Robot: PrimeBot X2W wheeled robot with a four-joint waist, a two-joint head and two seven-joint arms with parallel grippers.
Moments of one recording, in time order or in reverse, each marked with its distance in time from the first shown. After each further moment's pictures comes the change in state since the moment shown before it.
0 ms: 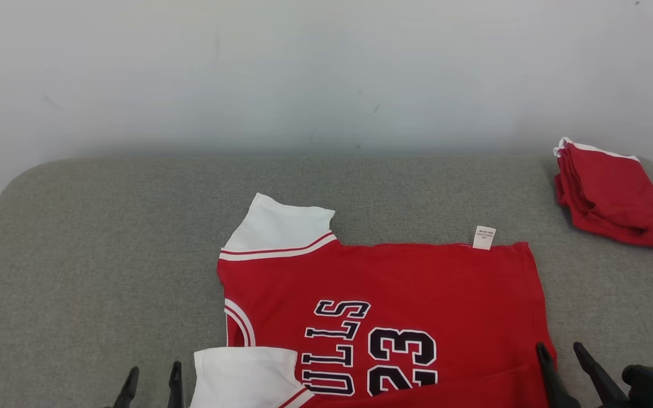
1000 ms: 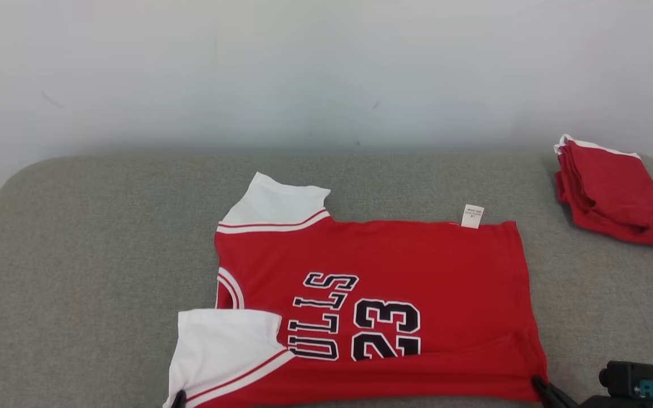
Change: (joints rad) left arm -0.174 0.027 -0.163 0.317 -0.227 -0.145 0.002; right arm -0.109 -0.050 0.102 0.187 0.165 0.000 0.189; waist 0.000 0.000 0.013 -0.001
